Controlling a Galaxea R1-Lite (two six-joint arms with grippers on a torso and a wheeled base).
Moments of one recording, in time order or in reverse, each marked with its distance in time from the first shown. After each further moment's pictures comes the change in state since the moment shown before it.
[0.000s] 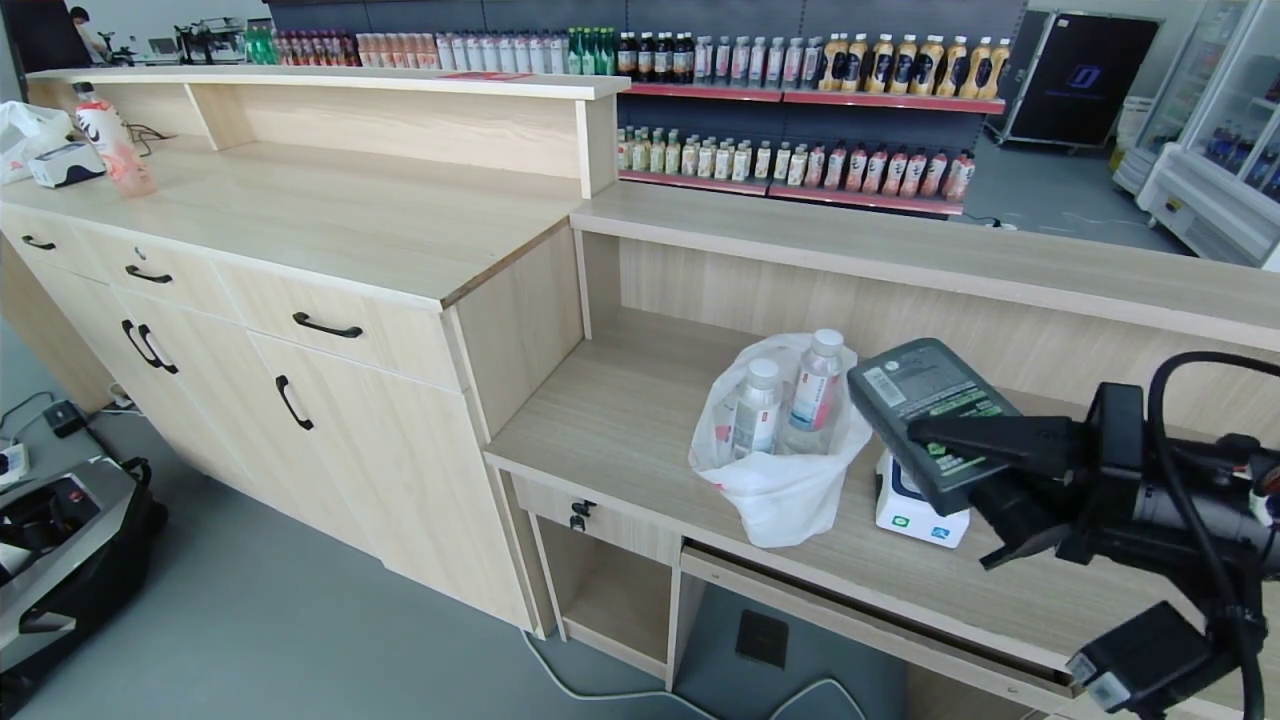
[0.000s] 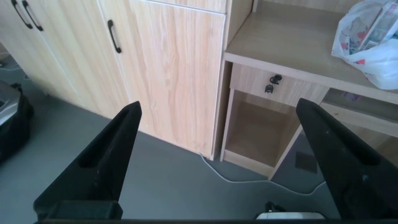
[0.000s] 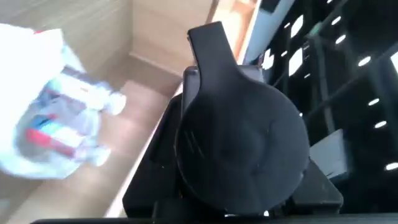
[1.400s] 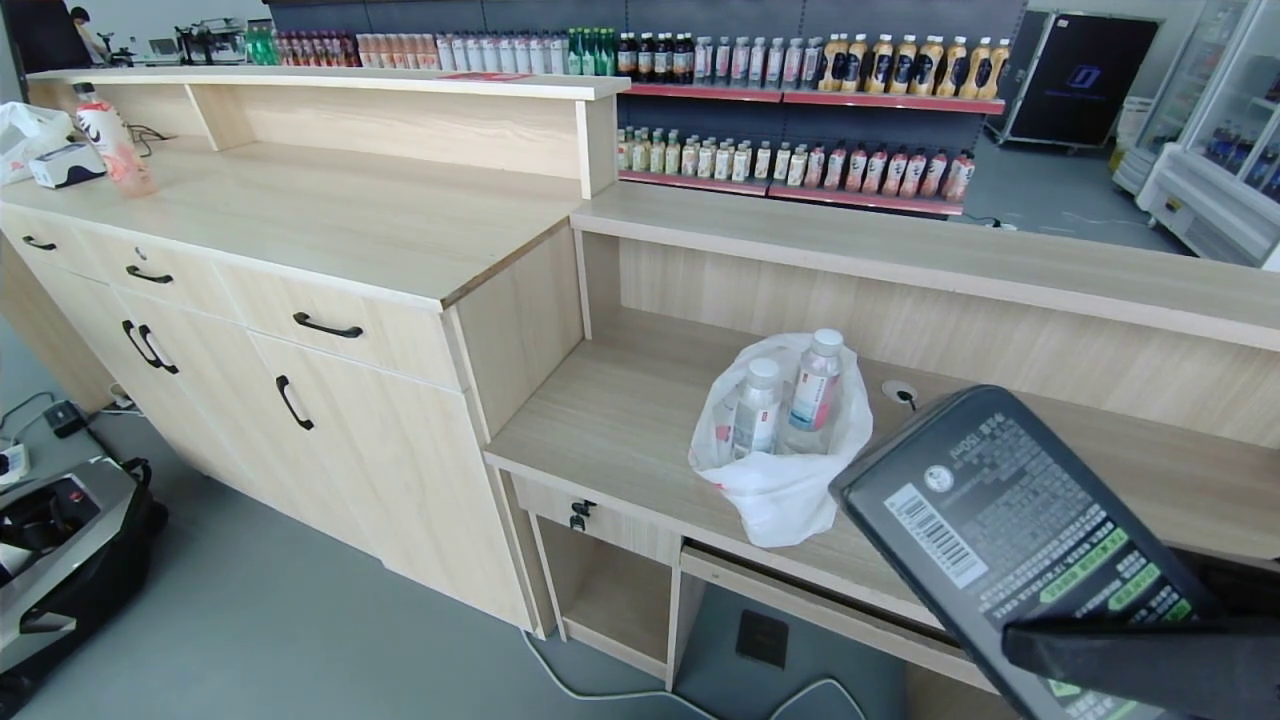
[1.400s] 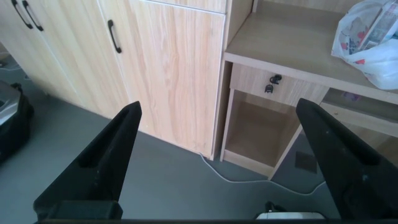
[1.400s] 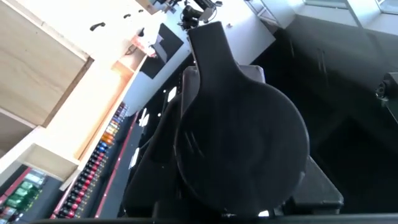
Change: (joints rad) left arm 0.000 0.000 0.000 0.000 0.000 0.000; right arm 0.291 -0.214 0.066 0.025 0.112 -0.345
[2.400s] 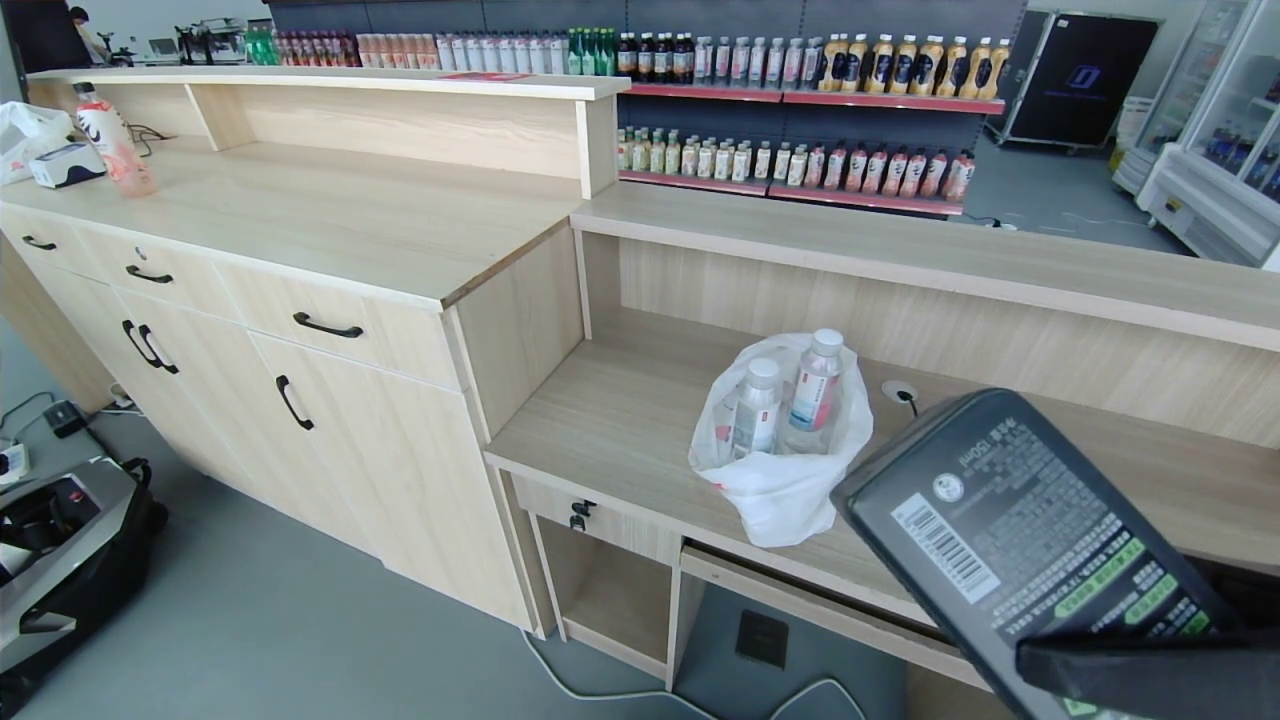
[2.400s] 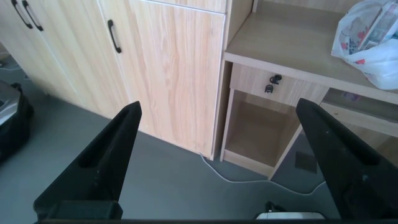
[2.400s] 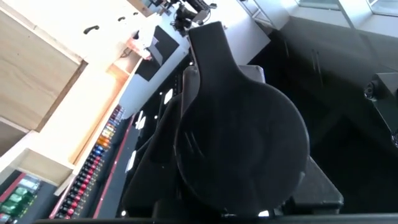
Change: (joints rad) left arm 0.000 0.000 0.000 0.000 0.000 0.000; right arm 0.020 -0.007 -0.003 0.001 0.003 0.014
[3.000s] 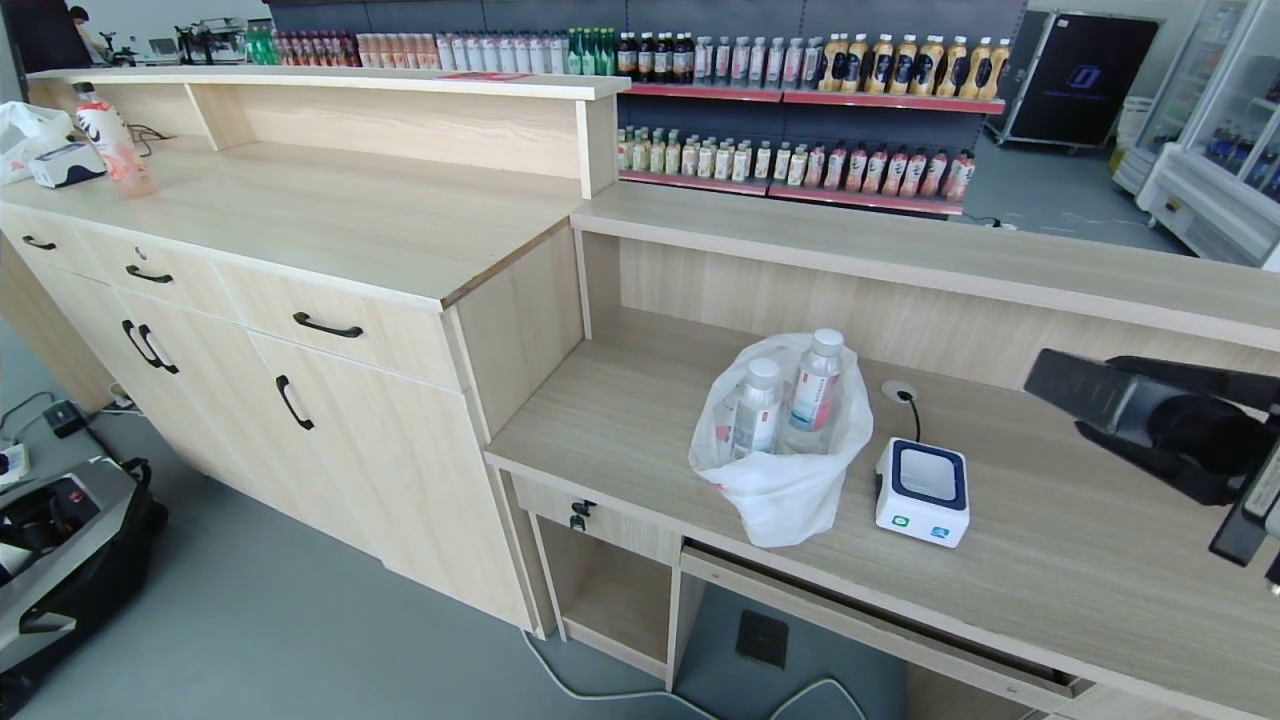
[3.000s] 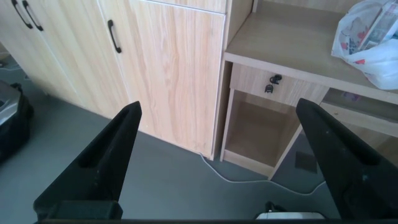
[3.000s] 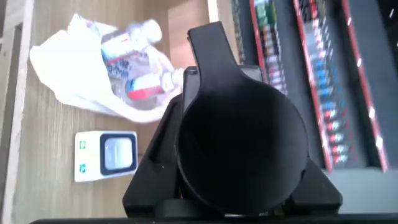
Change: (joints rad) left arm 0.000 0.000 0.000 0.000 0.000 0.000; right arm -0.661 0.016 0.003 0.007 -0.229 1.244
